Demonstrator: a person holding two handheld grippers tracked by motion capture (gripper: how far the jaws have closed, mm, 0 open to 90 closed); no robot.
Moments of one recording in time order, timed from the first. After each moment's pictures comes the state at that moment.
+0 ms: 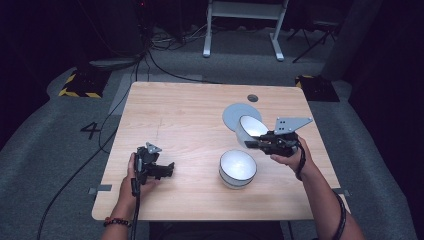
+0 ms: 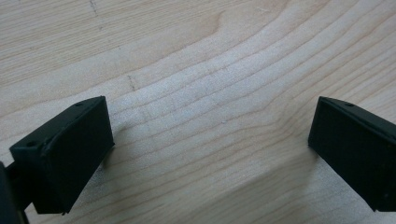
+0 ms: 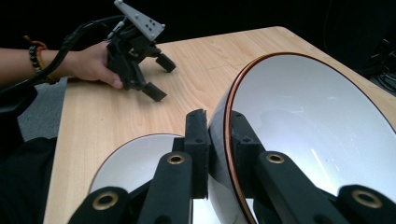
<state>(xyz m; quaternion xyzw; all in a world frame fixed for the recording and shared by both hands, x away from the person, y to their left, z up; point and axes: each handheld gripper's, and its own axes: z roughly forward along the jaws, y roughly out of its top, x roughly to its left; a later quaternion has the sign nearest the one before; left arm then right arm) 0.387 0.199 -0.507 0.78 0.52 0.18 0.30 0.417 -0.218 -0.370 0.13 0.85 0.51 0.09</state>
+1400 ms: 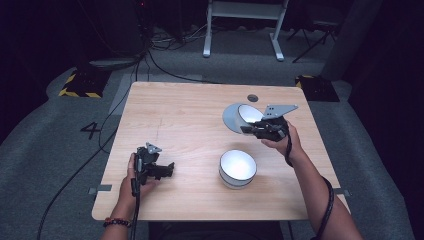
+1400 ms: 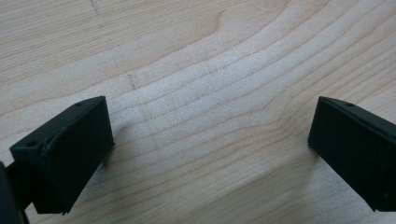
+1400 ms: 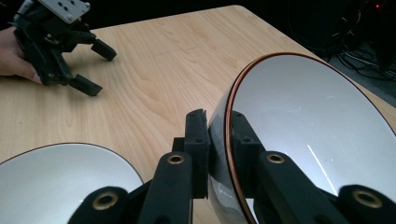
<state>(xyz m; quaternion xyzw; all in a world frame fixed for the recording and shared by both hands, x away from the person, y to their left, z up) 0.387 0.199 -0.507 0.78 0.52 0.18 0.30 0.472 -0.205 -0.386 0.18 0.86 0.47 0.13</state>
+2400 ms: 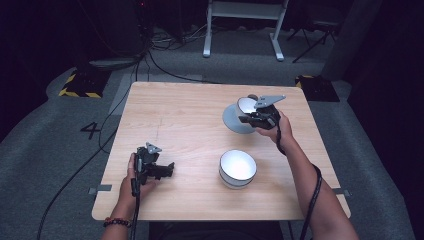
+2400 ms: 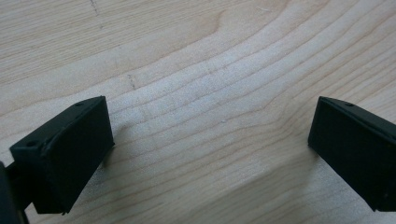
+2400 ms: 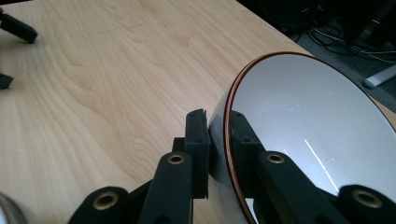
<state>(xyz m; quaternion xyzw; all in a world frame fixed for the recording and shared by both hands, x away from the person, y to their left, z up) 0.387 0.199 -0.506 0.78 0.52 0.18 0.30 0.527 -0.196 -0.406 0.22 0.86 0.42 0.16</state>
